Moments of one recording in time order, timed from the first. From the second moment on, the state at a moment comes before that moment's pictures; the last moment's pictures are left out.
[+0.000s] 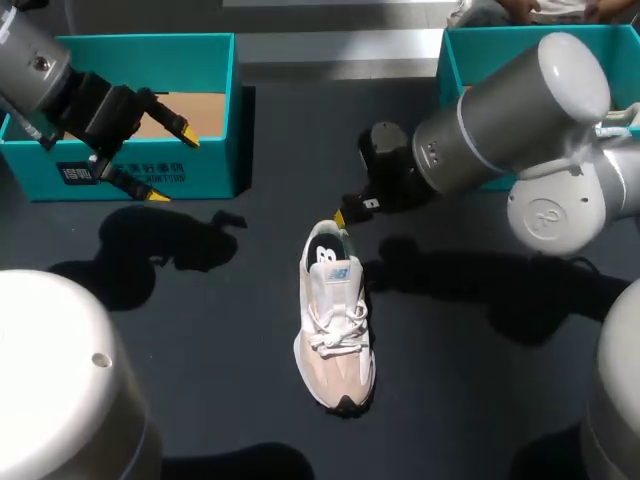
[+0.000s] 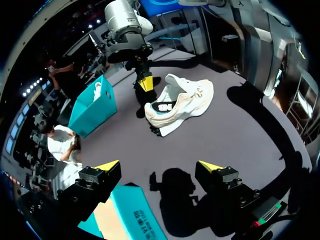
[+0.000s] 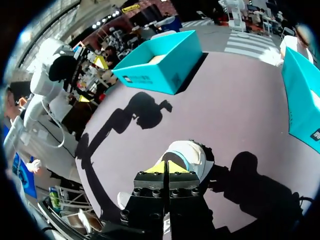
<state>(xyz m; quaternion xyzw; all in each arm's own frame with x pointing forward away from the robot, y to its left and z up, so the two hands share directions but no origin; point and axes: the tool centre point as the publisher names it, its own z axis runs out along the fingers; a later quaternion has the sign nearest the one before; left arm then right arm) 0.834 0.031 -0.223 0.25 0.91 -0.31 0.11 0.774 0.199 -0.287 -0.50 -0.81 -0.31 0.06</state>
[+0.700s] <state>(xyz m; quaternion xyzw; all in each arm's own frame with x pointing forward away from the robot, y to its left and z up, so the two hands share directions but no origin) 0.831 0.041 -0.209 0.24 0.91 -0.31 0.11 0.766 0.199 -0.304 -0.57 -0.80 -0.18 -0.02</state>
